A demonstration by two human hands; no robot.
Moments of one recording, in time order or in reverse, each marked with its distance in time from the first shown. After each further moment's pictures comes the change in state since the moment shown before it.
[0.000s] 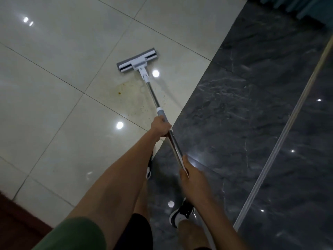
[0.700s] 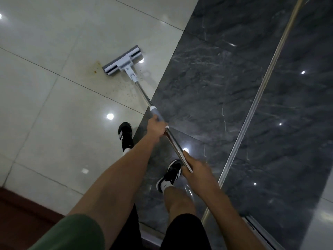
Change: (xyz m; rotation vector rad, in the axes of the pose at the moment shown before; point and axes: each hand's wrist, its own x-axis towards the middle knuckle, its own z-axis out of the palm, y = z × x) left_hand -0.143 -0.103 0.167 -0.281 0.042 -0.043; right_hand -0.124 0.190 -0.036 -0.039 -0.040 -0.077
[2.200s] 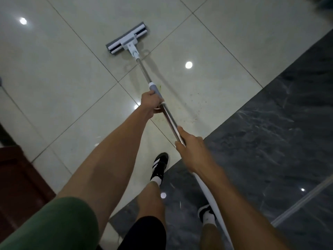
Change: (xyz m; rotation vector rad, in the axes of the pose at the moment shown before) left_hand 0.300 0.278 -0.343 -0.476 0.199 -0.091; right_hand 0.343 -0.423 0.007 -0.312 -0.178 -0.307
